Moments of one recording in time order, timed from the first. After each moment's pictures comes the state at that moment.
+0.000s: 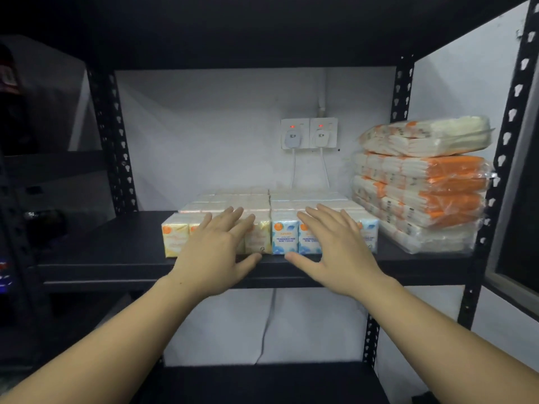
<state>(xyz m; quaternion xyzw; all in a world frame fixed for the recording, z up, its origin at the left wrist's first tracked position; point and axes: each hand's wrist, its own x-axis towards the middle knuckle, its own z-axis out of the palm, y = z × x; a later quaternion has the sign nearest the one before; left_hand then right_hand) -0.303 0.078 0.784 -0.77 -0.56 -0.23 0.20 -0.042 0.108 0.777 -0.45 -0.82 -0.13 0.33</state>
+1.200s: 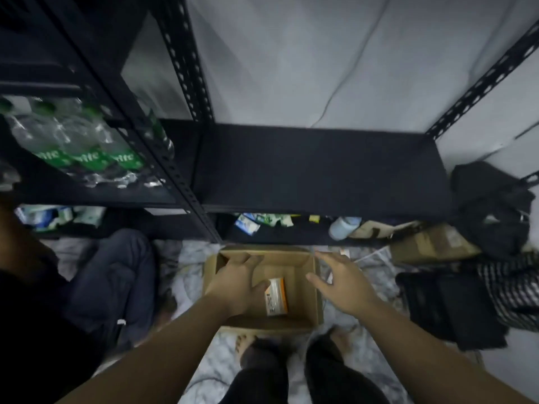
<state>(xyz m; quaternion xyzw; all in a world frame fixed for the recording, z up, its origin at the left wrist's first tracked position) -0.481 -0.126 0.281 -0.68 -0.66 0.01 -0.33 -0.207 -0.093 0.316 -0.60 -0.73 0.34 0.01</state>
